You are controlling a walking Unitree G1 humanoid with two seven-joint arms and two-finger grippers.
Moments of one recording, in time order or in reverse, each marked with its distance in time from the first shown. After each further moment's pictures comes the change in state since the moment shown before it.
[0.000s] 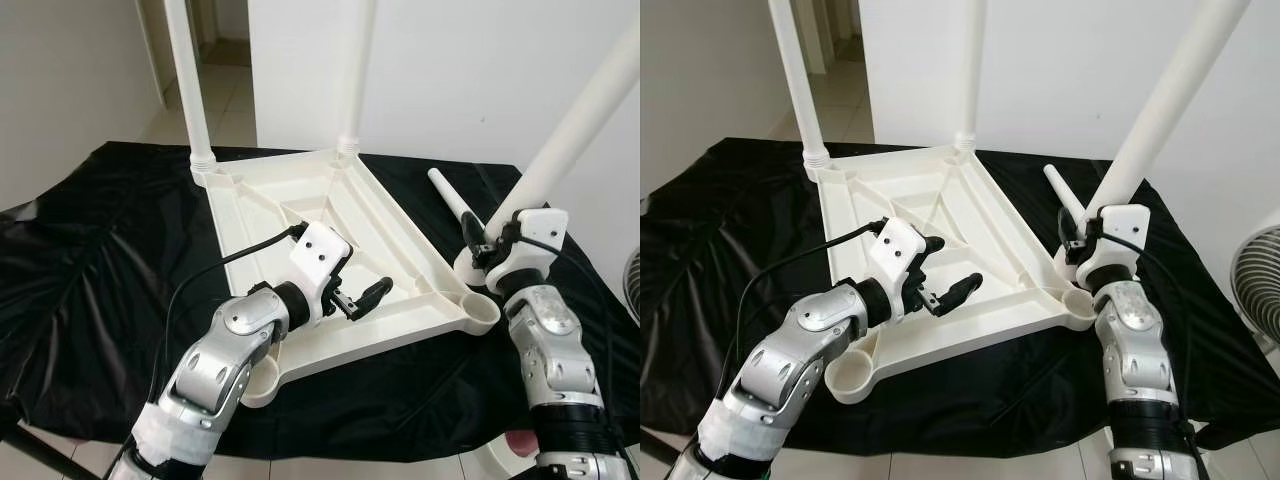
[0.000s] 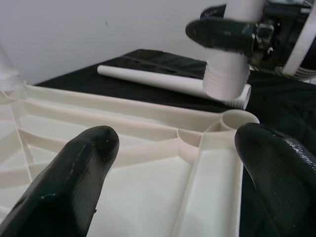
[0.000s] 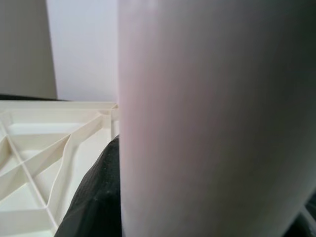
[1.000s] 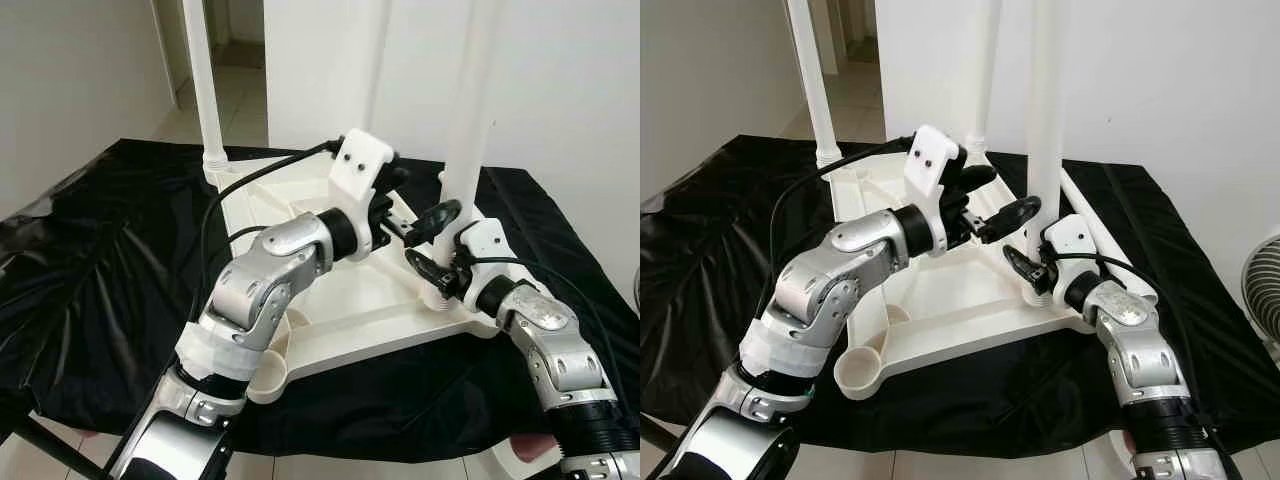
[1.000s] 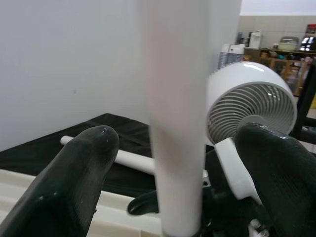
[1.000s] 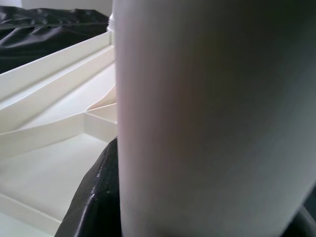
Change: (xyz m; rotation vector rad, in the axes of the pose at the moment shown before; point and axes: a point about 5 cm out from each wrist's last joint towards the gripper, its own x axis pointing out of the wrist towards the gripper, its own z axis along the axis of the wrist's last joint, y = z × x) left arm 0.044 -0.006 0.072 -0.105 -0.206 -0.175; right arm -0.006 0.040 -0.010 -0.137 0.158 0.521
